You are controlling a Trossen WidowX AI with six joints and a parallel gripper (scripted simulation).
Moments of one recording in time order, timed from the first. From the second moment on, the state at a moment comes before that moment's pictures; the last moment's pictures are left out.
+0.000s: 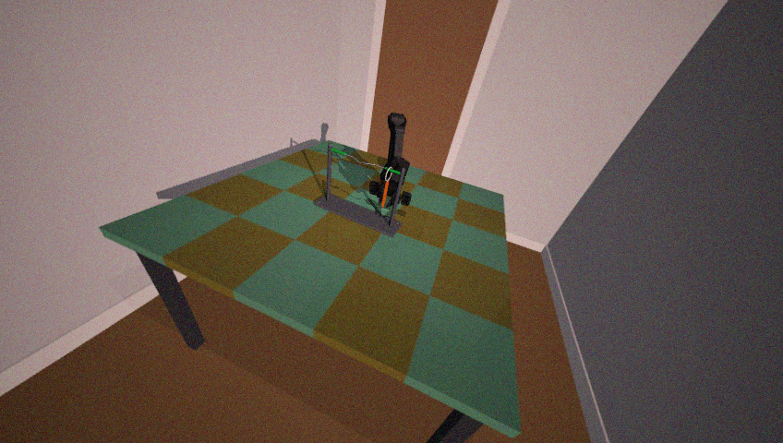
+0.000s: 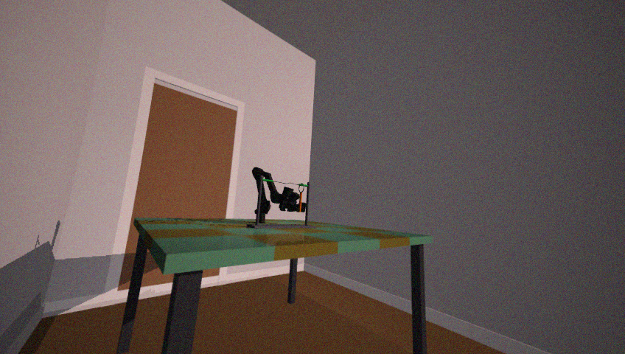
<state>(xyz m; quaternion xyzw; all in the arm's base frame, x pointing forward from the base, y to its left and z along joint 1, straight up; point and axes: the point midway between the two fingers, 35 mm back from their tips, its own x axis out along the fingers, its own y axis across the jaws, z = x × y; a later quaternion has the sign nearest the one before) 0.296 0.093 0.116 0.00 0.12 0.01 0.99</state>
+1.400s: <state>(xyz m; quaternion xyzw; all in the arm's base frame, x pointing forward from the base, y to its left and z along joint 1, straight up) 0.261 0.090 0.120 0.00 0.12 0.01 0.99</state>
